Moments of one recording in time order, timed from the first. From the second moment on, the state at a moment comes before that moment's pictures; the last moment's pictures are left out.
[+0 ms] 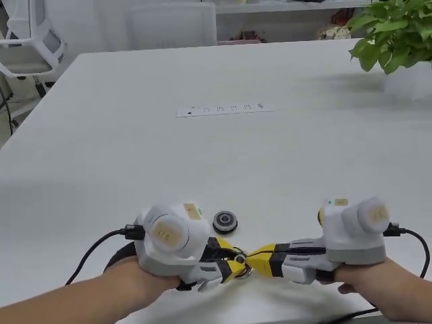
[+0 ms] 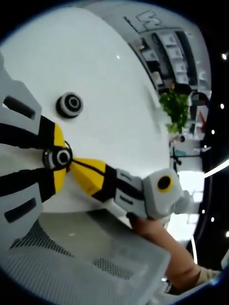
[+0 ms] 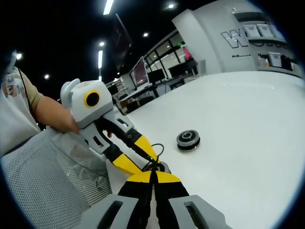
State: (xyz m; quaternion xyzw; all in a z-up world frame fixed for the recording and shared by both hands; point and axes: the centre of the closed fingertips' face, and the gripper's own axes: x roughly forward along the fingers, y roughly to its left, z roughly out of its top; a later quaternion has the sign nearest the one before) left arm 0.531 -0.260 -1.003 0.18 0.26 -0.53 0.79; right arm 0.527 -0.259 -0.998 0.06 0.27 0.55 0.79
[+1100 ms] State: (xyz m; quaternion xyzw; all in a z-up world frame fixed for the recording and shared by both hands) left arm 0.517 -0.239 -0.960 0.14 0.25 -0.54 0.79; right arm 0.529 -0.256 -0.977 0.07 0.26 0.56 0.78
